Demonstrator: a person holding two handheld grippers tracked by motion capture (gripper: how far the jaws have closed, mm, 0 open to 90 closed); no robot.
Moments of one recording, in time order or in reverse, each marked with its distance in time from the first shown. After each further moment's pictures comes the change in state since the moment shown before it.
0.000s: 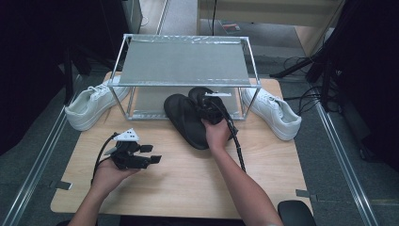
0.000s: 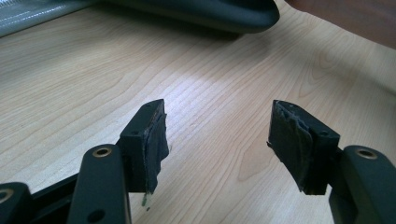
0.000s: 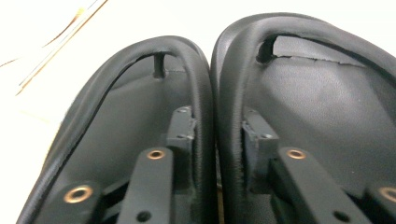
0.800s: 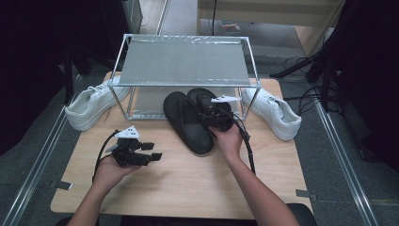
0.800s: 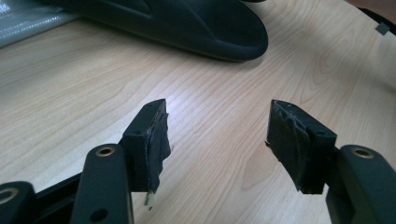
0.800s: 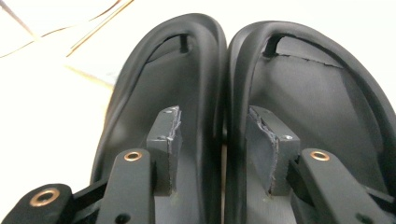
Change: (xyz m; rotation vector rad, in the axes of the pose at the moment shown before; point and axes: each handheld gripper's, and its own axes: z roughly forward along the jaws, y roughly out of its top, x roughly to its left) left arm 0.005 0.008 0.003 -0.009 -0.012 0.009; right arm -0.002 -0.009 -0.056 0.017 0.091 -0.140
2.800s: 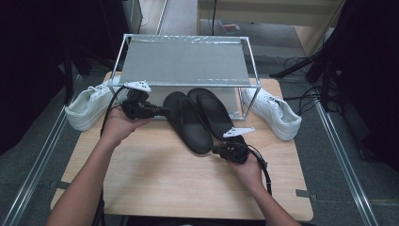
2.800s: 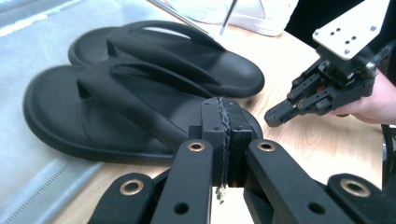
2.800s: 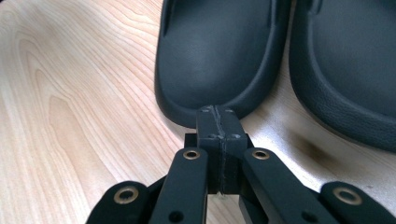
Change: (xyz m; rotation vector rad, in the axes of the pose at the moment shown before) left arm 0.024 0.135 -0.010 -0.006 -0.061 0.125; right arm -0.003 -0.091 -0.047 0.146 0.201 -0.076
